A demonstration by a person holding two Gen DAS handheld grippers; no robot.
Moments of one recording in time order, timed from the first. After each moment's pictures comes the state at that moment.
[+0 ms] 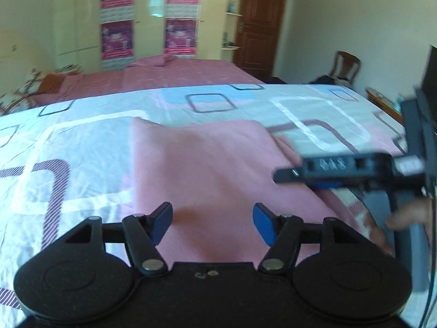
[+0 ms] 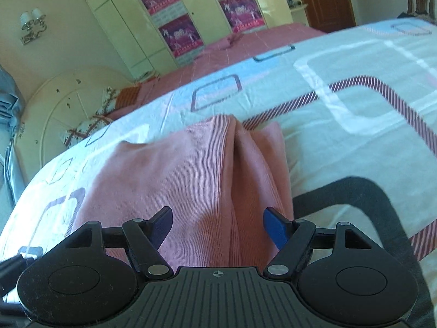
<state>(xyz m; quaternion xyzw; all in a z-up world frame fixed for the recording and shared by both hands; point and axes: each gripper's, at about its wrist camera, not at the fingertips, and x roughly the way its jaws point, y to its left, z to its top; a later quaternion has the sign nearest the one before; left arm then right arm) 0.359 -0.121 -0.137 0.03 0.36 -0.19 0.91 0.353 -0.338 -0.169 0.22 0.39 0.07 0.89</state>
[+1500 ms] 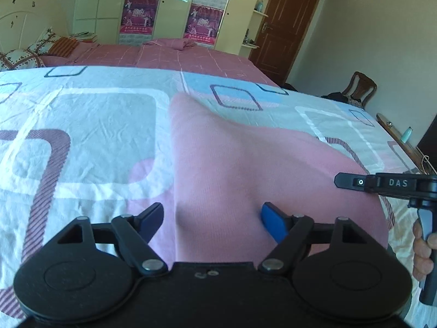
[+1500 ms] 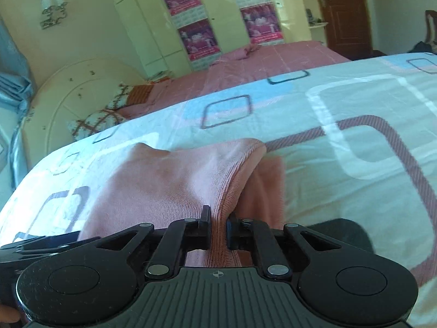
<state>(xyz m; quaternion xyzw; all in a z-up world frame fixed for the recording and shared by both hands) 0.393 -0.096 -0.158 -0.05 0.39 -0.19 0.90 0.354 -0.349 -0.139 0.16 0.37 0.08 0.91</state>
